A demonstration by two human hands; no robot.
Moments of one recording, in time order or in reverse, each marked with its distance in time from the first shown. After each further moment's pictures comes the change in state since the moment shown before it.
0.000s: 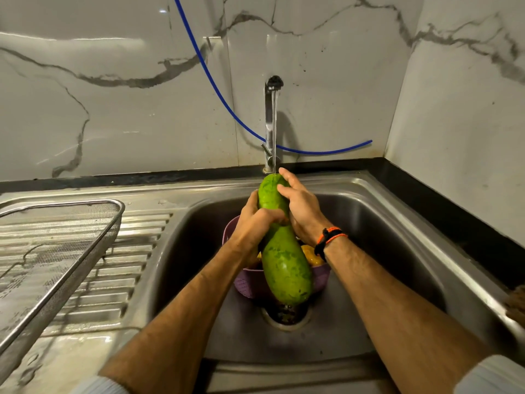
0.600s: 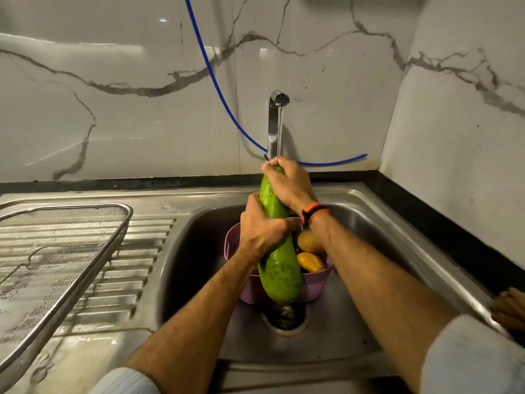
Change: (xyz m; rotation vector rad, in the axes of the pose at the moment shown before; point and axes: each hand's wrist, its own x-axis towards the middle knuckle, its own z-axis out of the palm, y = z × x) left_hand 0.003 0.005 0.003 0.437 0.228 0.160; right_hand 0.011 -0.052 0.029 -0.721 0.130 -0.287
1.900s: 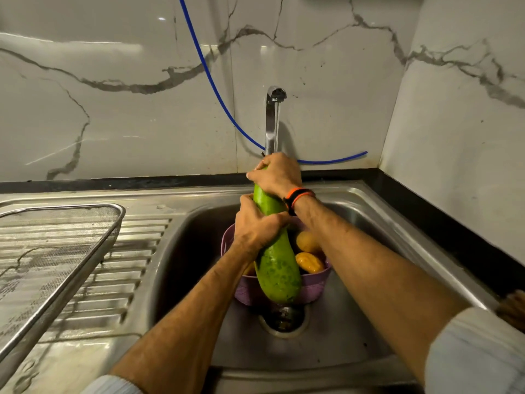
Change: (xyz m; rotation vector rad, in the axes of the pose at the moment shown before) left_hand 0.007 0.001 0.000 -0.032 0.003 -0.096; right_hand 0.029 -0.005 0.016 -0.249 -0.041 0.046
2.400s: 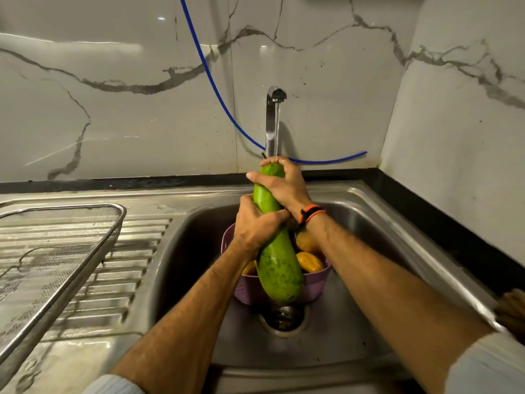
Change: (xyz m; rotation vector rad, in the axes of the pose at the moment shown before) left_hand -0.002 0.003 0.000 -0.129 -0.033 -0.043; right_hand -0.019 0.025 0.003 0.498 0.021 0.046
